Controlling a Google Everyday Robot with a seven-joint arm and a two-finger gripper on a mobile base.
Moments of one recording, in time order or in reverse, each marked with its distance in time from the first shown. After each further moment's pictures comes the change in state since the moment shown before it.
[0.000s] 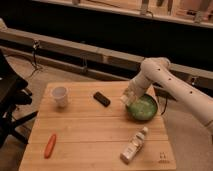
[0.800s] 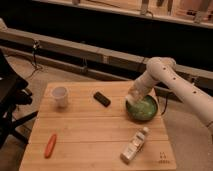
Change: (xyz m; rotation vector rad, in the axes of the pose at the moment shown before) arm 0.019 0.006 -0.001 0.007 -0.008 0.028
